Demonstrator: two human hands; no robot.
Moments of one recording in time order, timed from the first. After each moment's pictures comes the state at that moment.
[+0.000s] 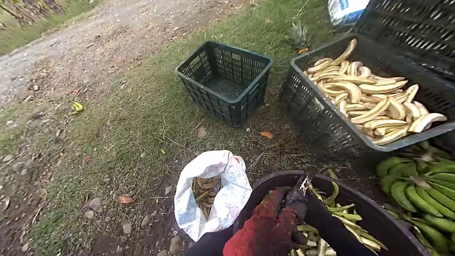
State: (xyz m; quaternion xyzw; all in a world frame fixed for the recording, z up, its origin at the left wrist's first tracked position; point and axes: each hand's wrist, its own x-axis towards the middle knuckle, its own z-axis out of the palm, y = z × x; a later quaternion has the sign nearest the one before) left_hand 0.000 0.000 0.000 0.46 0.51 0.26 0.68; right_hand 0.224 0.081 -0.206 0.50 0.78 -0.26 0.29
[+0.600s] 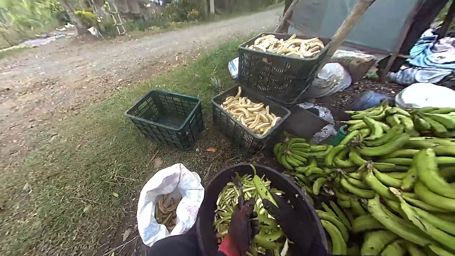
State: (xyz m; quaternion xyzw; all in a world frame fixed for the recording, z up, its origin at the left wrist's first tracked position) left_hand 0.102 -0.104 -0.082 0.28 0.50 0.26 0.78; right_hand 0.290 -0.131 -0.115 0.71 0.48 -0.37 -0.36
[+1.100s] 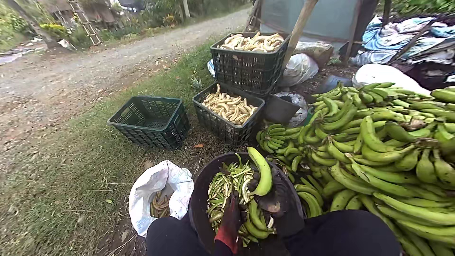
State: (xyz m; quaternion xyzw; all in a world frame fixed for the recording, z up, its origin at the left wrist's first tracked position) left_hand 0.112 -0.156 -0.146 0.35 0.55 0.25 0.72; right_hand 0.268 -0.169 -0.060 0.13 0.06 -0.65 -0.75
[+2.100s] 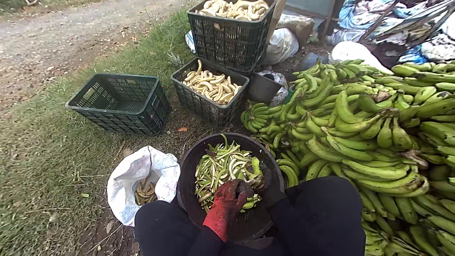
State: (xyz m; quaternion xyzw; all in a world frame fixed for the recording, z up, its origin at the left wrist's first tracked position) left_hand 0.100 -0.168 -0.109 0.83 0.39 0.11 0.38; right_hand 0.272 -0.200 -0.118 0.34 0.06 -0.48 -0.81
